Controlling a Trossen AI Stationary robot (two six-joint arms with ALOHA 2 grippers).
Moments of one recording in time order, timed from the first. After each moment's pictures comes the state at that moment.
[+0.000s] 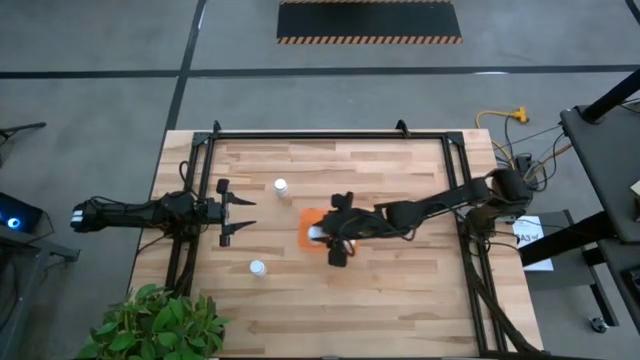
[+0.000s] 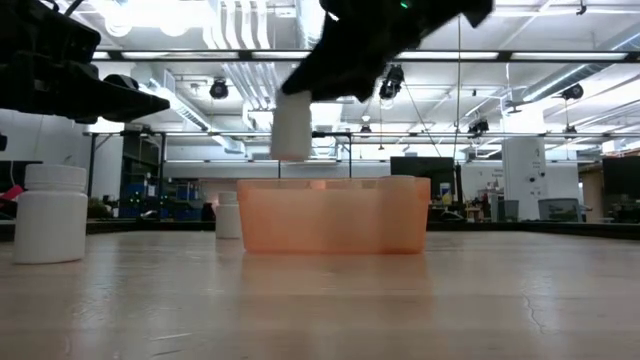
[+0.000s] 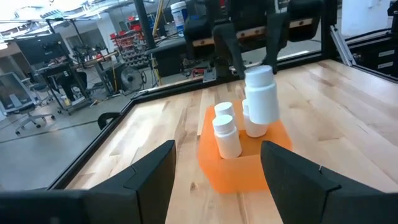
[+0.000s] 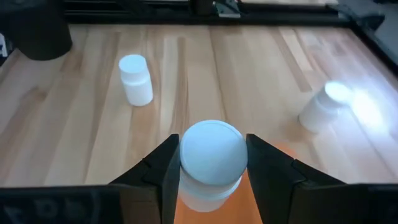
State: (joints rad) left arm -0.01 0.14 0.03 -0.01 -0.09 0.24; right arm 0.17 1.72 1.12 0.04 0.21 0.13
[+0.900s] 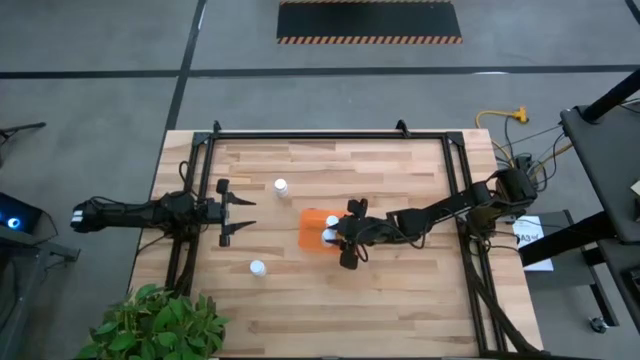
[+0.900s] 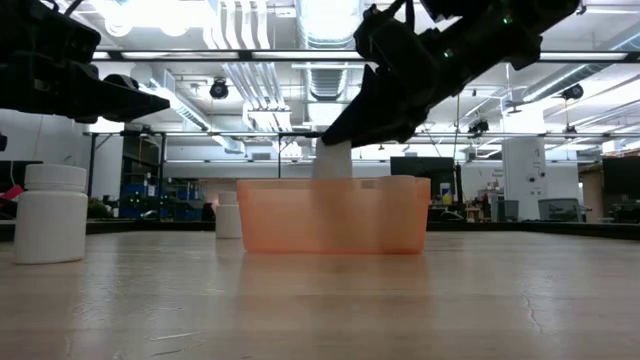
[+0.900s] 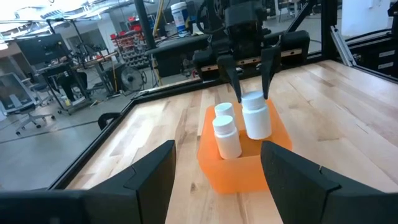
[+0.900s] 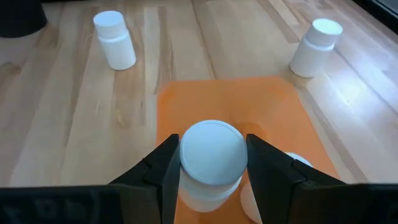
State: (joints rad) left arm -0.01 0.14 0.03 -0.01 -0.09 0.24; right arm 0.19 1.69 0.87 0.24 0.29 0.23
